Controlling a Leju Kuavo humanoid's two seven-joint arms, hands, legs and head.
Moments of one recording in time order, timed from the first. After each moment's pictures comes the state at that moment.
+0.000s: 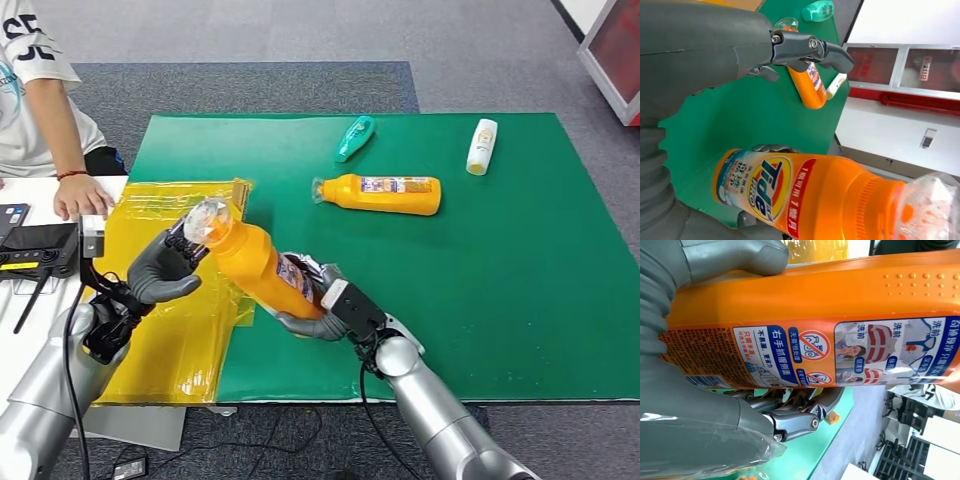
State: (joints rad) left arm -0.46 0.20 -0.33 -1.15 0.52 -0.75 -0.27; right arm -0.42 0.11 0.50 -0.98 0.27 0.21 -0.50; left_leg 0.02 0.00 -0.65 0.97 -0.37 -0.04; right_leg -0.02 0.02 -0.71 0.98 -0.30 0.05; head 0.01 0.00
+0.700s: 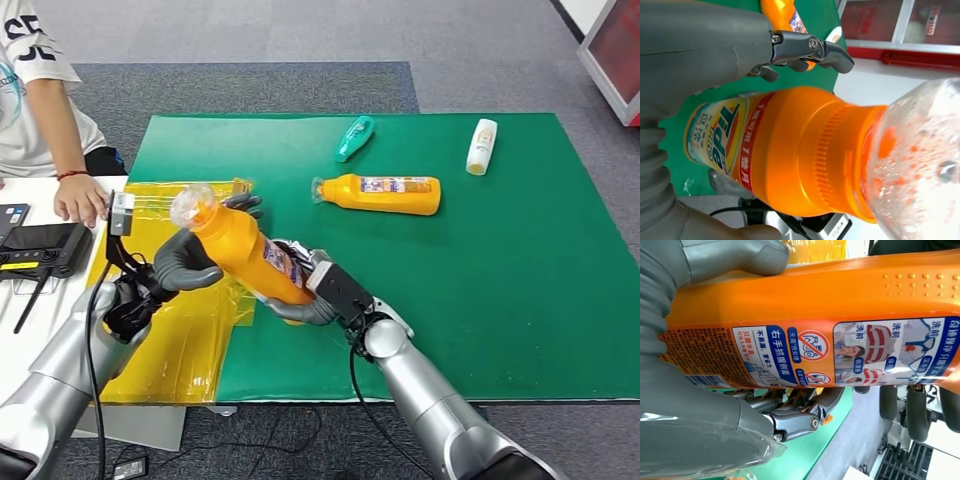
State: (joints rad) left arm -0.58 0.16 -0.46 -1.06 0.65 -0.83 -0.21; right arm -0.52 0.15 0.50 -0.86 0.27 0.21 -0.50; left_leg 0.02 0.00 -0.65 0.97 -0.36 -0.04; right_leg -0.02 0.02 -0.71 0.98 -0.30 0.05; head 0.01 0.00
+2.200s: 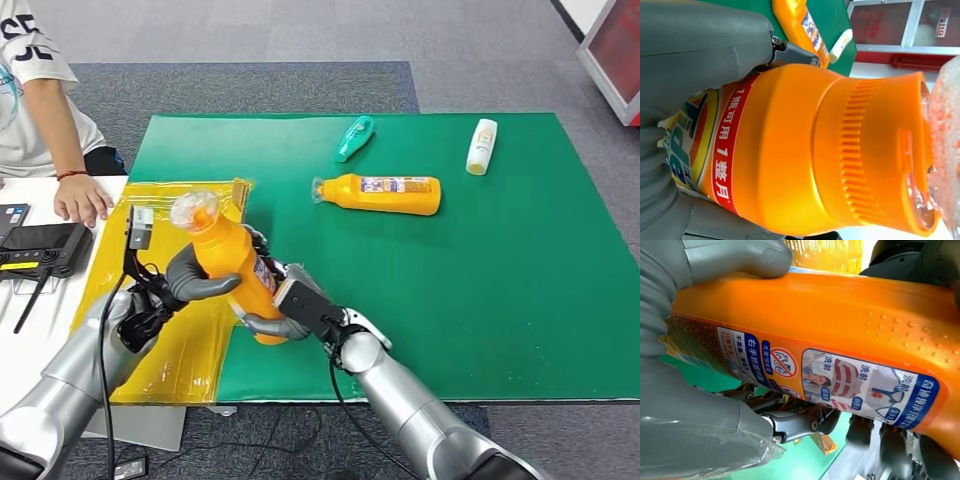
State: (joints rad) left arm -0.57 0.14 -0.50 -1.01 0.55 -0.79 -0.31; right arm -0.52 0.20 0.60 -0.81 0.33 0.14 -0.47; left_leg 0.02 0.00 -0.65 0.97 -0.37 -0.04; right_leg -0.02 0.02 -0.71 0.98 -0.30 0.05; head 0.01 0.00
